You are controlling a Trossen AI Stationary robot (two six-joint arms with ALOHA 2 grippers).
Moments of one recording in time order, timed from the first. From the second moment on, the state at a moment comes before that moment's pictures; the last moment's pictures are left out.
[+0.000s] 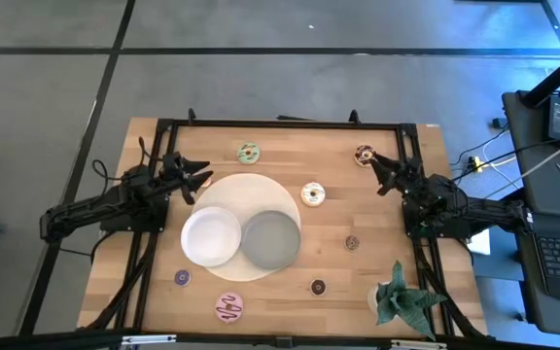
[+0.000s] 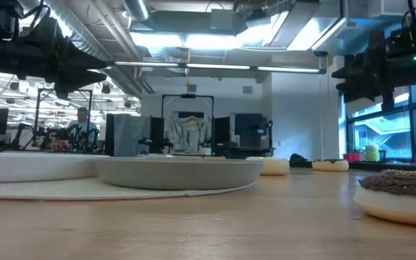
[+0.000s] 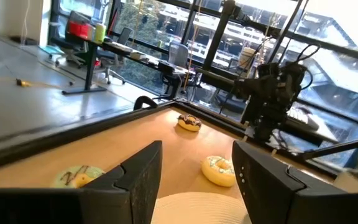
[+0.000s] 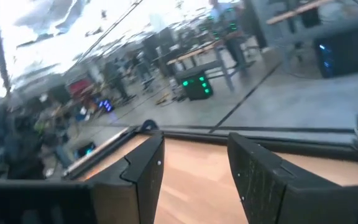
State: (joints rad) left arm 0.35 0.00 0.02 0.03 -0.11 -0.30; right arm -0.12 0.00 0.01 0.08 0.64 0.44
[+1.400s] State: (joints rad) left arm 0.38 0.83 0.50 -0.60 -0.45 -0.77; right arm -0.12 0.00 0.01 0.07 0.83 0.49
